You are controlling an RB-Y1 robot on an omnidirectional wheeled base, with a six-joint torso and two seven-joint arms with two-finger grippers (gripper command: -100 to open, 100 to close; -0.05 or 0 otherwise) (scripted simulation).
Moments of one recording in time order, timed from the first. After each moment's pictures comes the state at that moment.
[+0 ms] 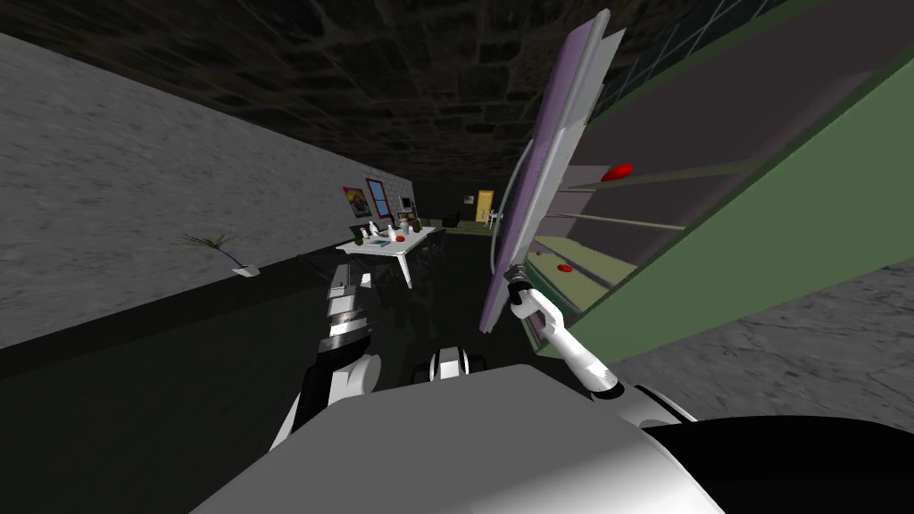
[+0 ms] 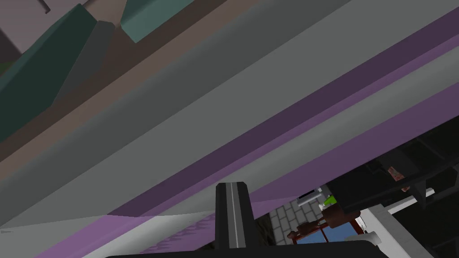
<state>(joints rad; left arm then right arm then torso) 0.49 -0.04 -0.04 -2.29 0.05 -0.39 -0.13 -0.01 -0.60 0.12 -1.86 0.69 0.66 1.35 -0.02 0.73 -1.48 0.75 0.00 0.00</state>
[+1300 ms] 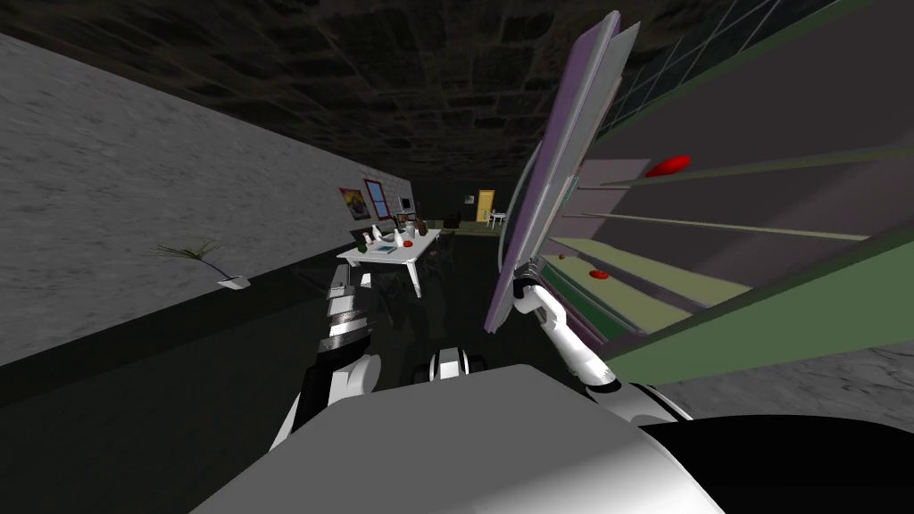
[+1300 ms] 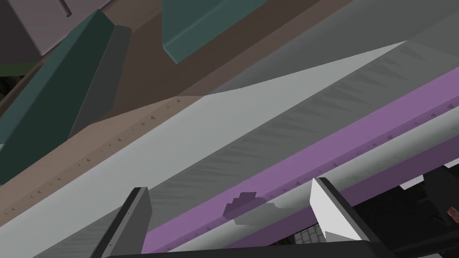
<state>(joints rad) 0.49 -0.04 -0.04 -2.29 0.05 -0.39 -0.13 -0.03 -0.58 0.03 -1.85 0.74 0.79 1.37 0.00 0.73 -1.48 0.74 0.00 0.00</state>
